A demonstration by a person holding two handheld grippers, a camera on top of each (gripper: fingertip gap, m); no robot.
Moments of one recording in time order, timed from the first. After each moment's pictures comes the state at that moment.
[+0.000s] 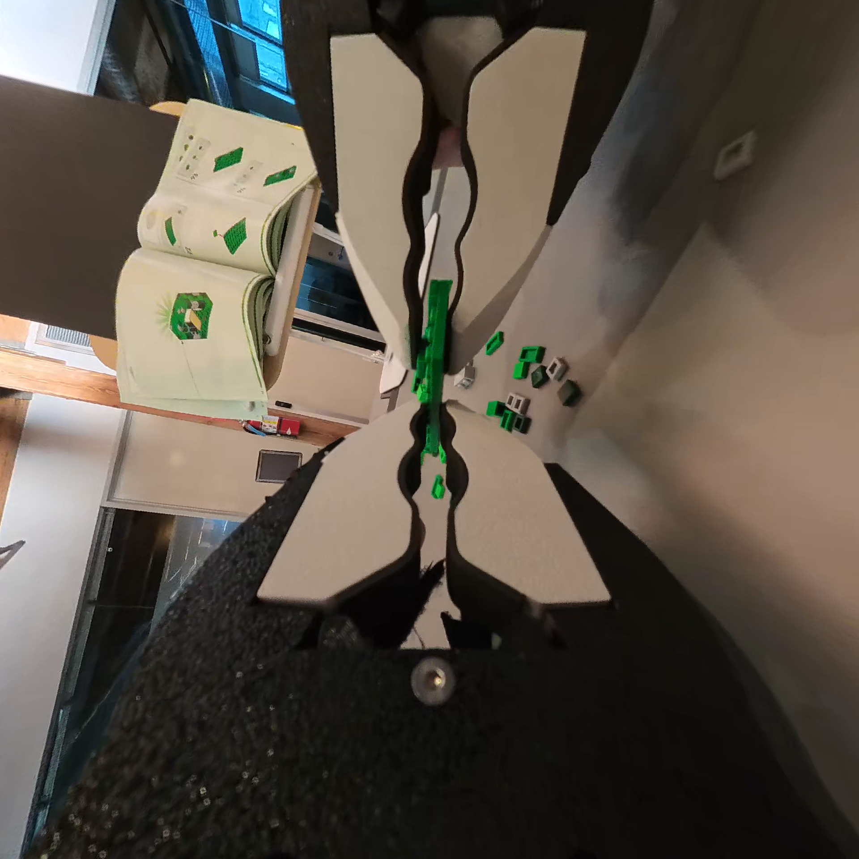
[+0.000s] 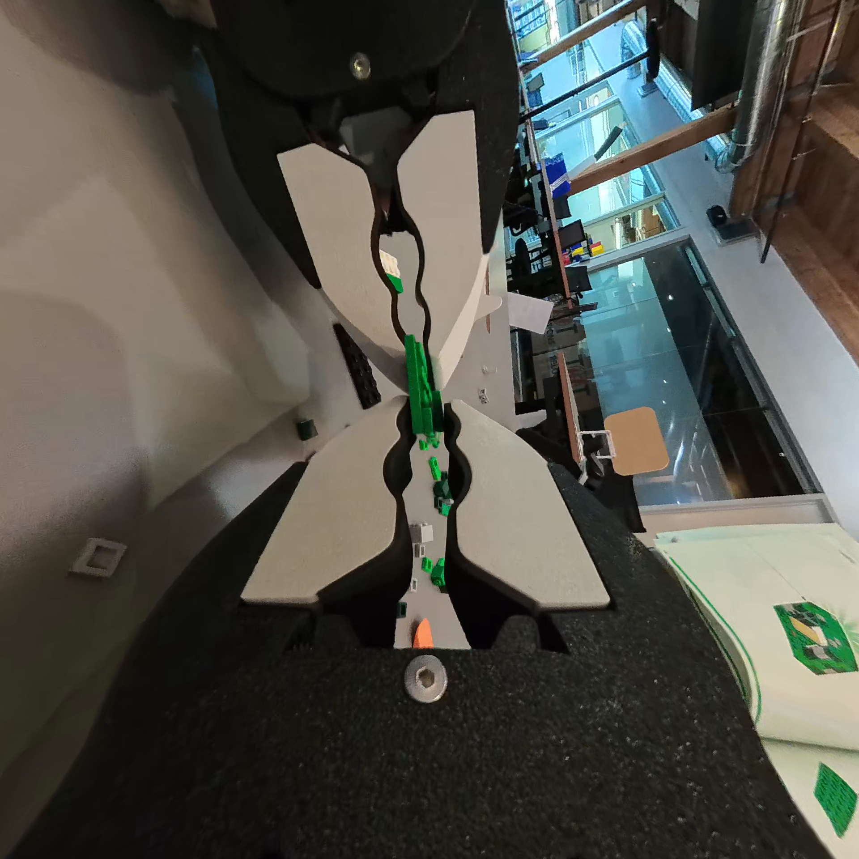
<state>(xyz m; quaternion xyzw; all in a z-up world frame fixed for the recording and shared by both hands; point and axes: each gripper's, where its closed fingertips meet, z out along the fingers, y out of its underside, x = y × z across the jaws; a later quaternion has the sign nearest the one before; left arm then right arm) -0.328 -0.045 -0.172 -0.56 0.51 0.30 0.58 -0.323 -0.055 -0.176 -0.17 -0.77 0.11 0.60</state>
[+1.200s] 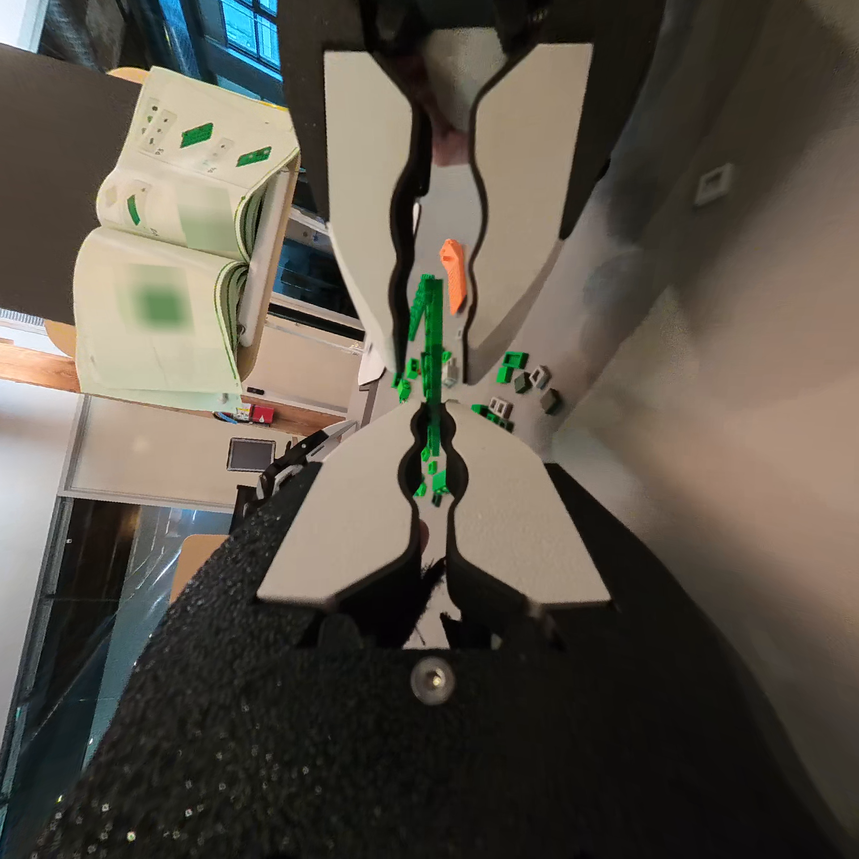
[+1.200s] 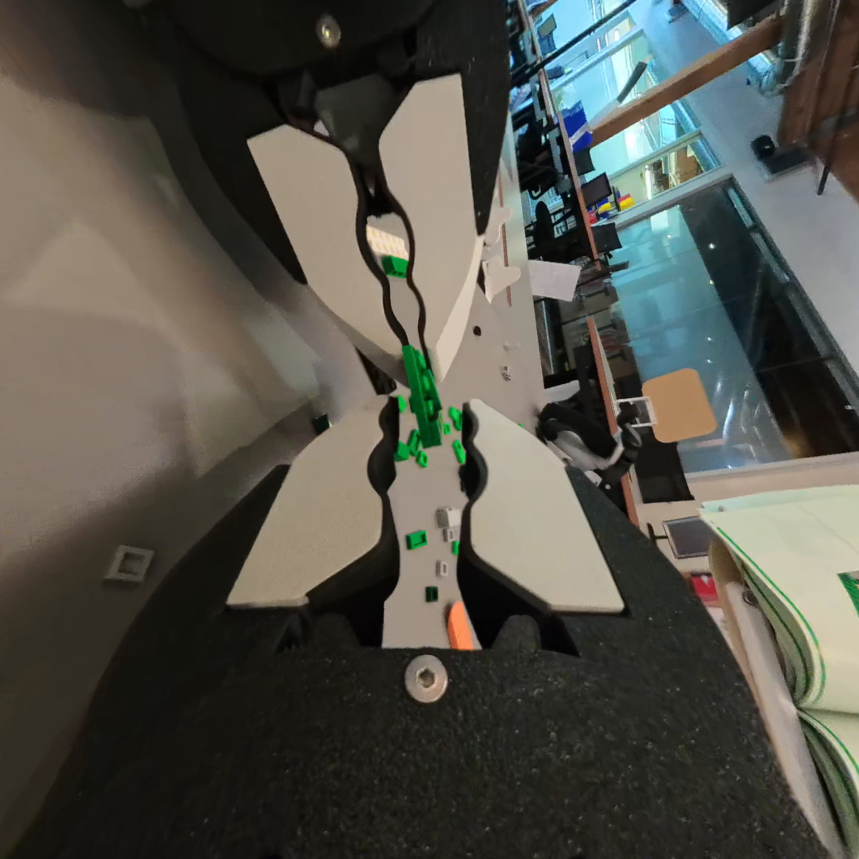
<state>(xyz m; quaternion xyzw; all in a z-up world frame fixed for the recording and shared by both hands) -0.325 -0.046 -0.177 -0.59 0.50 0.29 0.56 -0.324 -0.048 -0.178 -0.22 -0.77 0.13 0.58</state>
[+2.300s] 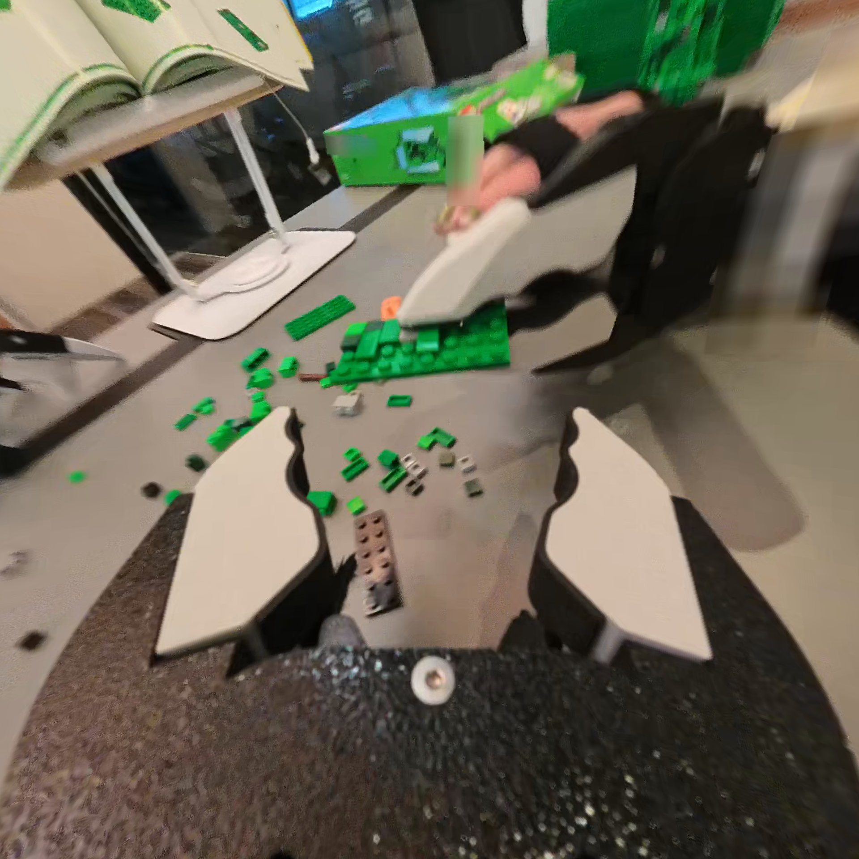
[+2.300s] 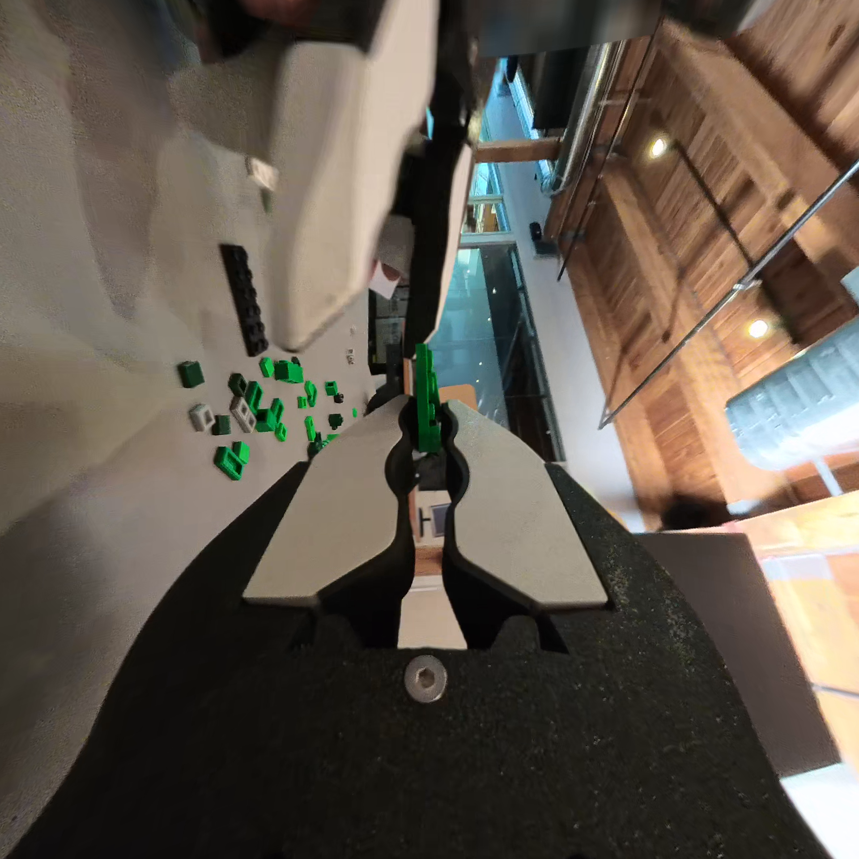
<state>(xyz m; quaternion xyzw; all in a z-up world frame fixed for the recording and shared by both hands) -0.312 -0.046 -0.165 -0.73 0.31 -0.10 0.60 -0.320 -0.036 -0.143 -0.08 -0.69 -0.06 0.72</state>
